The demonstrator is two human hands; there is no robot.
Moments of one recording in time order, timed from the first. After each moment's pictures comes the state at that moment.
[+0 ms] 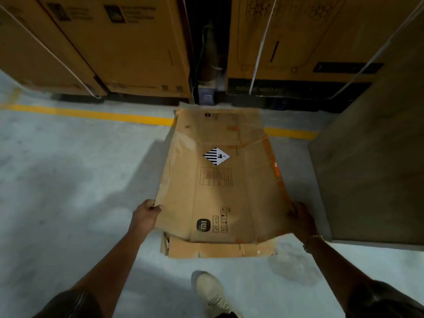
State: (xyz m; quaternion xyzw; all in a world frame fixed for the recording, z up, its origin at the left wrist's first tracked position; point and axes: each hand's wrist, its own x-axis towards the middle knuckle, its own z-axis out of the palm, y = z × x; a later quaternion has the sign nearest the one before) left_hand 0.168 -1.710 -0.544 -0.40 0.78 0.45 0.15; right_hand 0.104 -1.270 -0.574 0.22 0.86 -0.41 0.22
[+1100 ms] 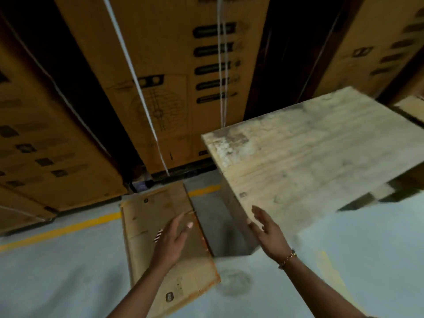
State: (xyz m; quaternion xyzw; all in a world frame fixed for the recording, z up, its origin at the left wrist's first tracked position) left_hand 0.130 -1.406 -0.068 -0.02 0.87 0.47 0.18; right_hand 0.185 -1.114 -0.059 0.17 0.83 -0.53 0.05
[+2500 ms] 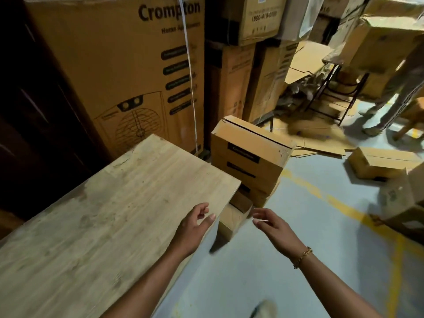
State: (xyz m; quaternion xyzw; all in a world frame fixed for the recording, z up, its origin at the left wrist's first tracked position) left_hand 0.037 -0.425 -0.002 0.28 0.77 0.47 0.33; right_hand 0.230 -0.242 0.013 0.37 0.77 -0.52 -0.05
